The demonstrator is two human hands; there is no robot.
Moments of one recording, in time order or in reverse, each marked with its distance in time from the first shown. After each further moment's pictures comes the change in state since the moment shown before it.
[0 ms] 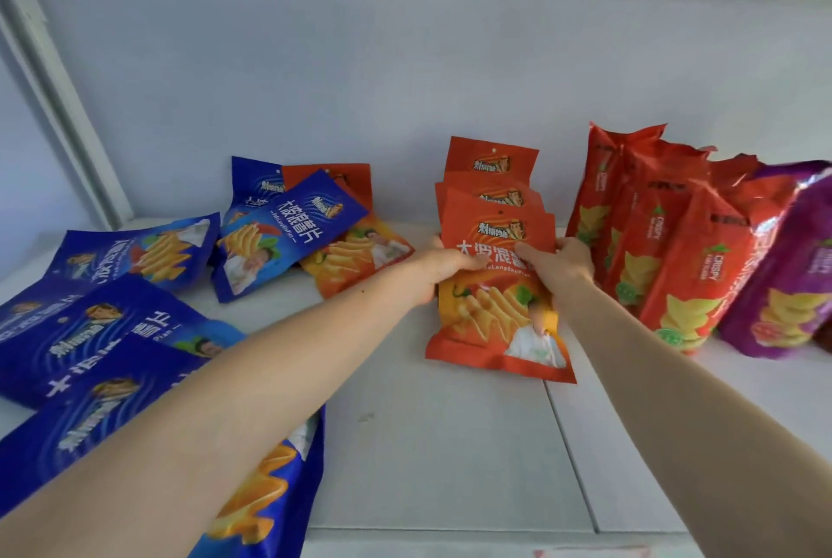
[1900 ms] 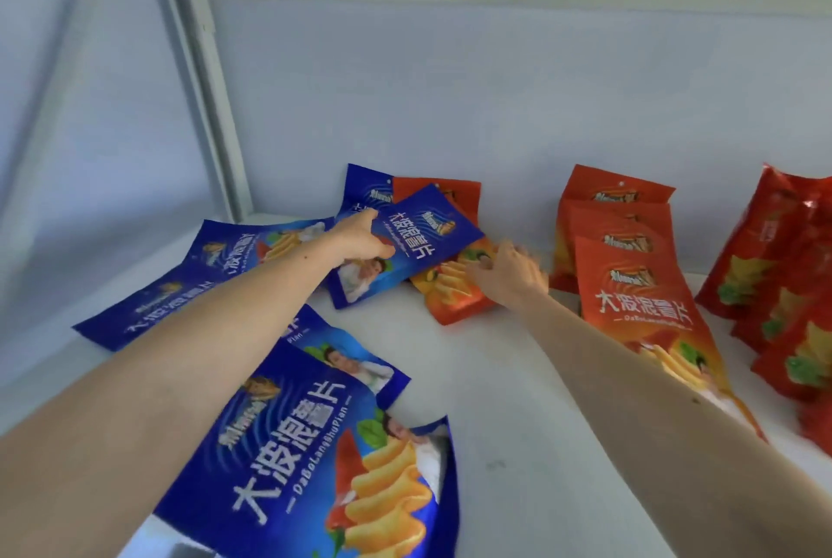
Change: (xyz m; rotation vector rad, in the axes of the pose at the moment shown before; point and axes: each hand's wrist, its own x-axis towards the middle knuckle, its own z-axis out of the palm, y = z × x) left_hand -0.015 0.033 -0.265 0.877 0.440 0.004; right_hand -0.044 -0.041 0.191 -0.865 -0.283 -0.362
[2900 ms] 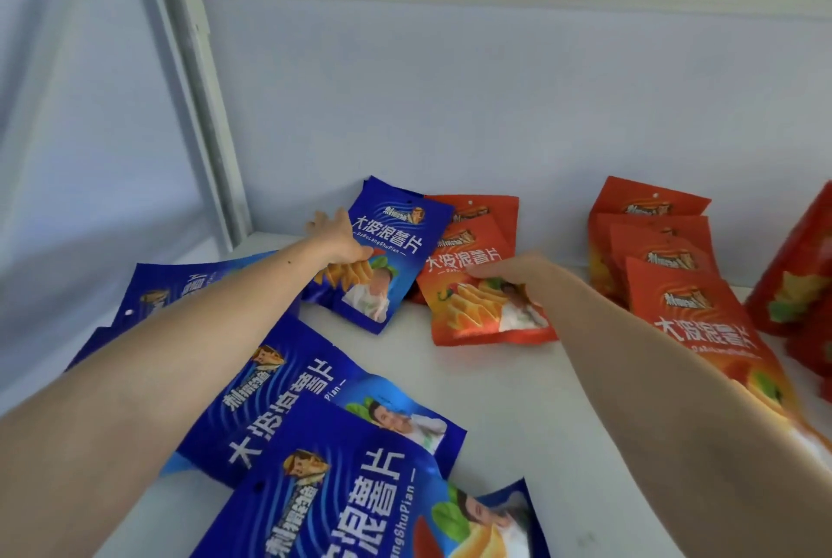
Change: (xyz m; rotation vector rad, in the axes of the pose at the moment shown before) left_hand 0.060 -0.047 -0.047 0.261 0.111 -0.042; right_hand 0.058 -0.041 0.011 0.628 -0.314 0.384
